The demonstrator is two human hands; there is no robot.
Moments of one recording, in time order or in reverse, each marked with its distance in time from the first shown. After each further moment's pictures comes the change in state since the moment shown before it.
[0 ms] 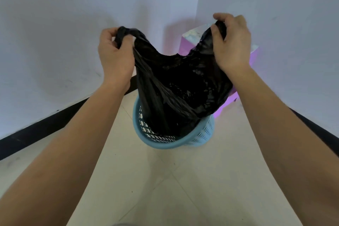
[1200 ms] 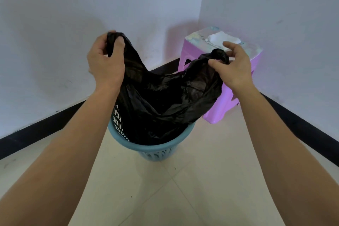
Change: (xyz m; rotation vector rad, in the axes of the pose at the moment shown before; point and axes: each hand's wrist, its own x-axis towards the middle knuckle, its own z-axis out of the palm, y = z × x) left_hand 0.025 -0.034 -0.027 0.142 0.108 0.092; right_hand -0.030 0.034 0.011 0.248 -0.228 0.396
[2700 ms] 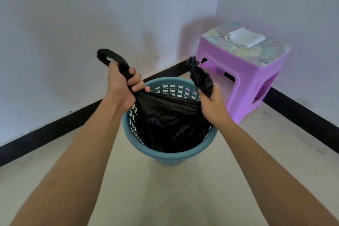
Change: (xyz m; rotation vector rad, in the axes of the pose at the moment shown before) left_hand 0.003 -0.044 -0.015 -0.634 -0.323 -0.791; right_hand -0.055 0.053 0.106 0.152 -0.246 0.134
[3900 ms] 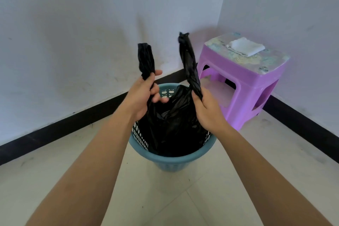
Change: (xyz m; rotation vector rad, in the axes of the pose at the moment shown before) left_hand -0.011 -0.025 0.000 0.393 -0.164 0.023; right_hand -0.021 -0.027 0.006 -0.153 -0.143 -0.251
